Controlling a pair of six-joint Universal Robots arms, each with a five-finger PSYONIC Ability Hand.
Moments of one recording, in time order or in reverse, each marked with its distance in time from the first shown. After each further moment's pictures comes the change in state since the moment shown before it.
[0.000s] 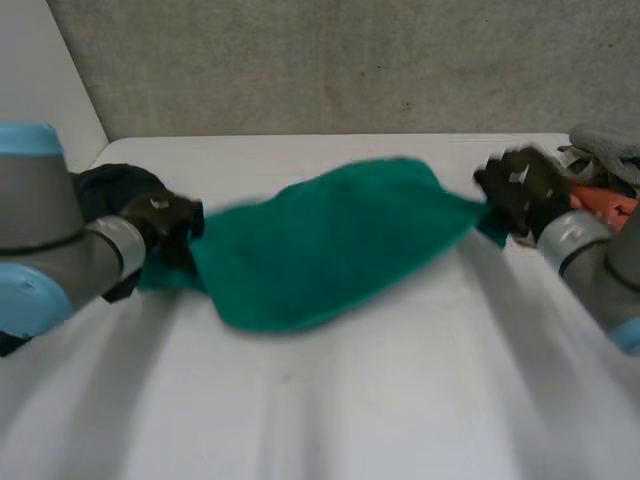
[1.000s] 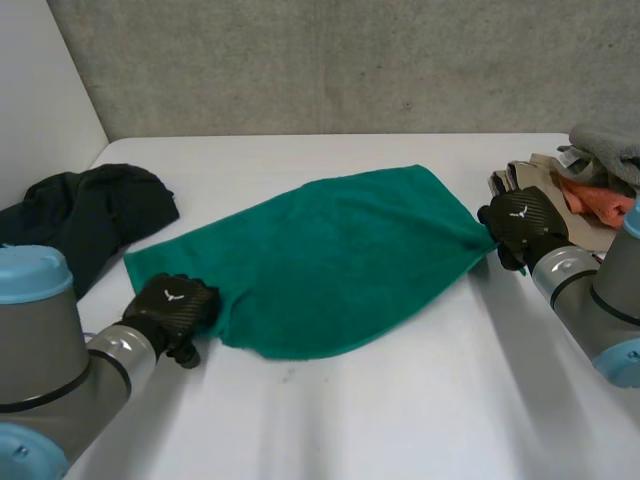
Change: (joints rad) left arm -0.081 0.274 -0.610 0.300 -0.047 0.111; right arm 0.010 0.028 0.074 0.005 0.108 -0.003; left_hand -0.500 -0.544 -0.544 -0.560 -0.519; right_hand 0.000 0.000 0.000 0.000 0.000
